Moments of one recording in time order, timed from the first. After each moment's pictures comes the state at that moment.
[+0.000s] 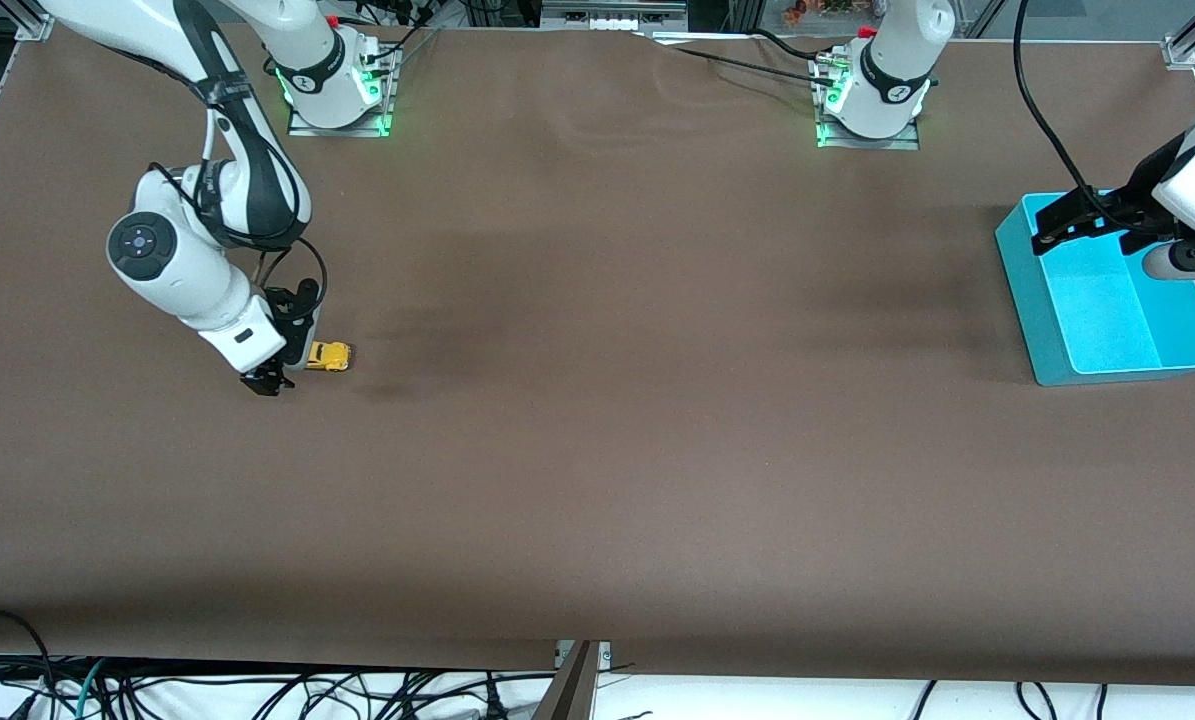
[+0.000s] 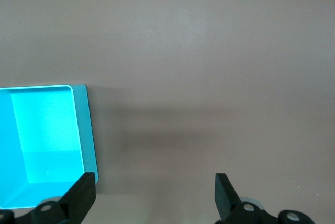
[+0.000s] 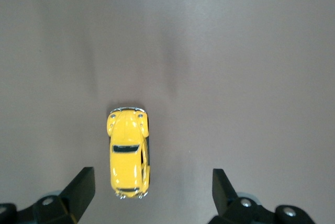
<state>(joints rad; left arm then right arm) -0.06 0.01 0.05 -1.59 0.00 1.52 -0.05 0.15 0.28 -0.03 -2.18 -0.03 2.51 -1.39</state>
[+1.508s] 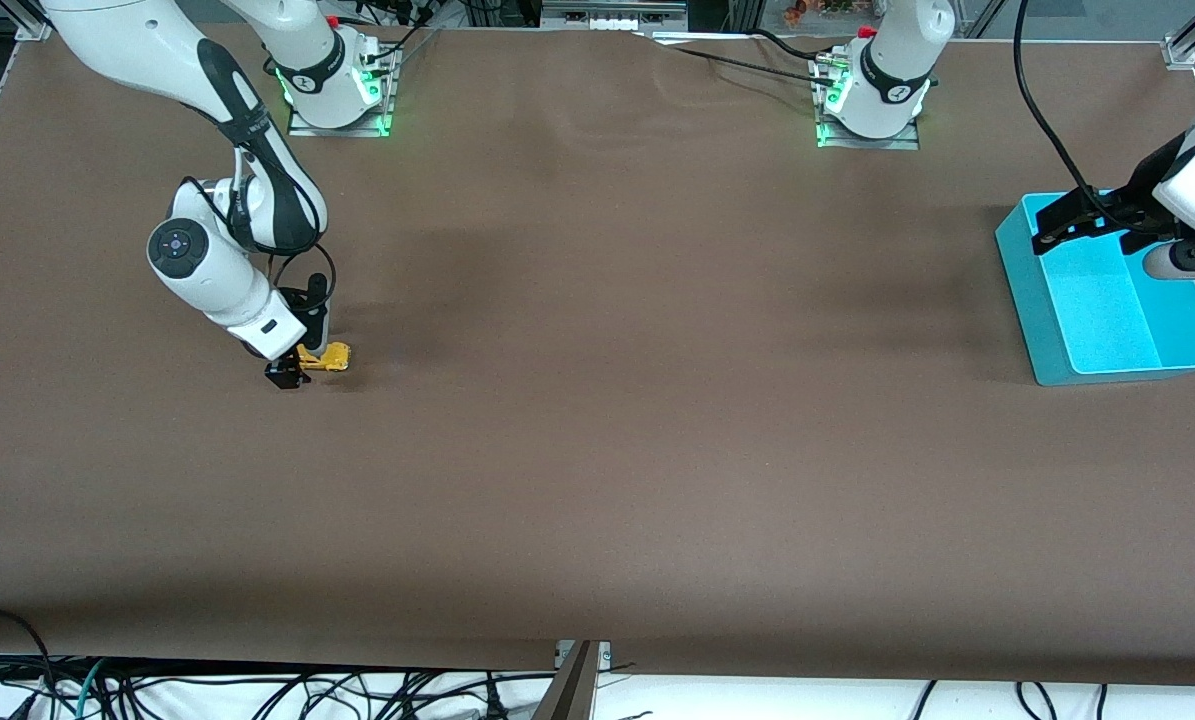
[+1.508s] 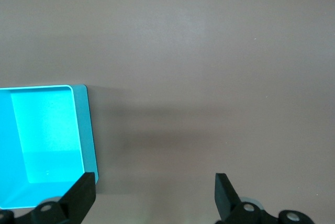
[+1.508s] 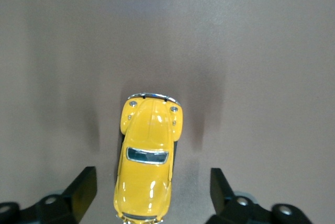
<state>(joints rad) -0.06 0.01 0.05 -1.59 0.00 1.52 -0.05 0.12 0.36 -0.04 -2.29 -0.03 2.71 -1.54</state>
